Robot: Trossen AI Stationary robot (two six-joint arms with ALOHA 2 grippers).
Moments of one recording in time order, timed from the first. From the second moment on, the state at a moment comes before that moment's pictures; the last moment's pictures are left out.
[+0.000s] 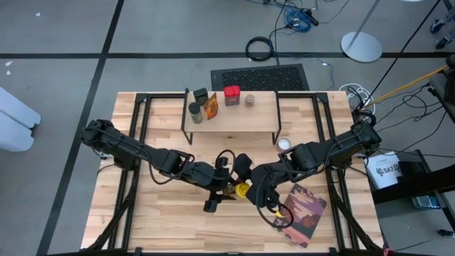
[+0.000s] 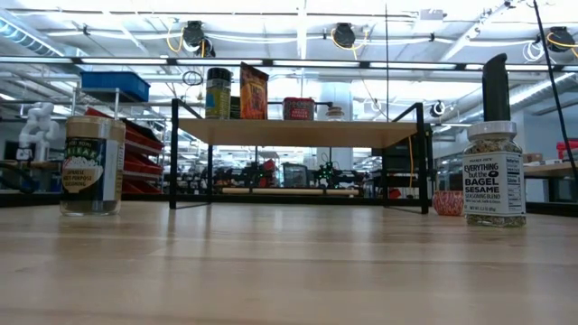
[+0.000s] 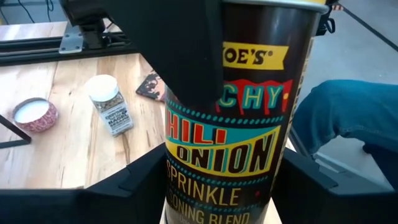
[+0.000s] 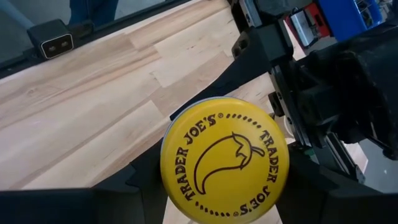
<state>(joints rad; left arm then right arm) -0.35 1.59 1.30 -0.23 -0.05 -0.09 0.40 1.68 1.77 -0.86 0.13 -0.64</state>
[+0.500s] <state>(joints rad) -0.35 1.59 1.30 -0.23 -0.06 -0.07 0.40 1.68 1.77 -0.87 0.17 -0.48</state>
